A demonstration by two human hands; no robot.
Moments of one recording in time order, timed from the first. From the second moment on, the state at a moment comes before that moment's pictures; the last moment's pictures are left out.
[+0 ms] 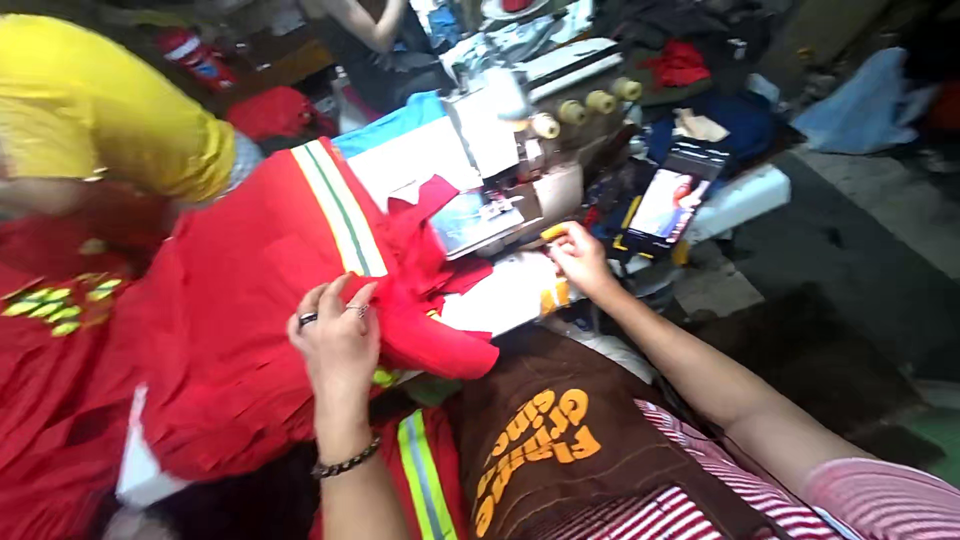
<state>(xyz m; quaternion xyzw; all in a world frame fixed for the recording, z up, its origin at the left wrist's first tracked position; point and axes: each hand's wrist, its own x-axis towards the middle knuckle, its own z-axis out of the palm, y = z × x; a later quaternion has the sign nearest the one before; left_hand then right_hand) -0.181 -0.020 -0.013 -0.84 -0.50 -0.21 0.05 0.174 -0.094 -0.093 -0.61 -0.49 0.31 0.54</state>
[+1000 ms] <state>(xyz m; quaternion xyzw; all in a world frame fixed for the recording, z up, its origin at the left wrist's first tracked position) -0.038 -0.096 0.014 -0.84 -0.38 -0.35 -0.18 0.147 -0.126 -0.037 -0.46 -0.67 0.27 0.52</state>
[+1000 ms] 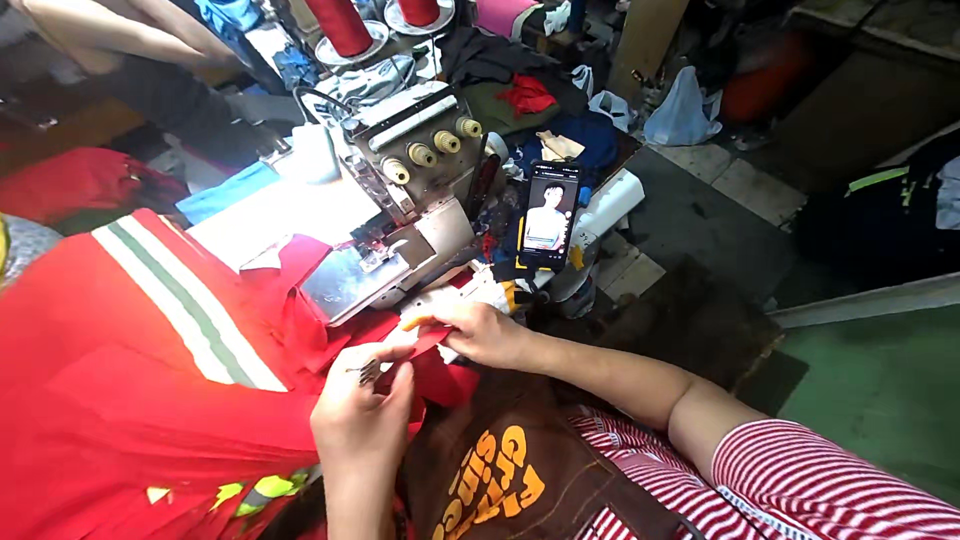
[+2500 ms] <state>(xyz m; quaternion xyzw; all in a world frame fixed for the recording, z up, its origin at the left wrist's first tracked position) -0.069 -0.030 0.012 -0.35 -0.44 -0.66 -0.50 0.218 -0.222 0.090 -0.11 -0.81 0.38 0.43</state>
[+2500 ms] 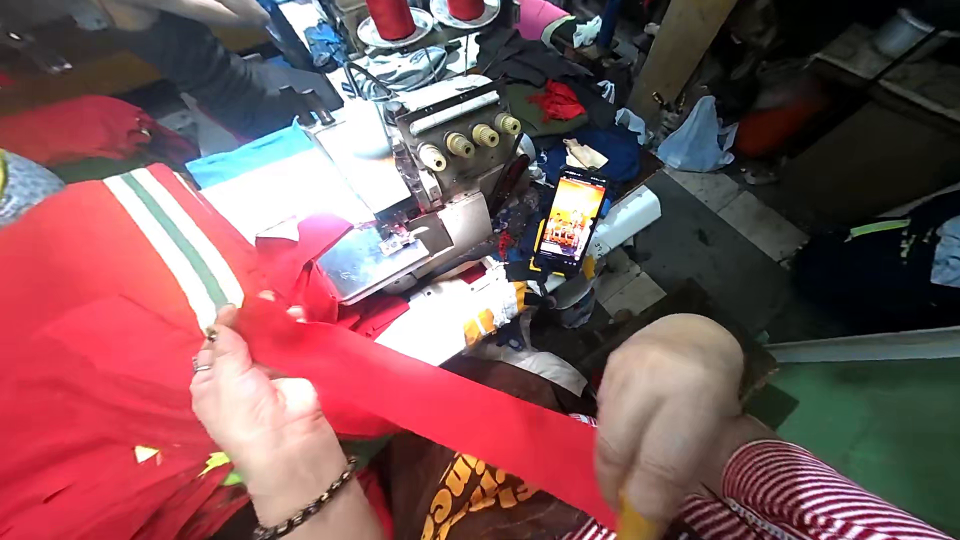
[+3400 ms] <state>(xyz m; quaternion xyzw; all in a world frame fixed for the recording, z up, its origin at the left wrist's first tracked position) -0.005 -0.105 -0.004 -0.44 -0.25 -0.49 -0.71 0.158 -0.143 0.026 -0.52 -0.65 0.19 0.51</state>
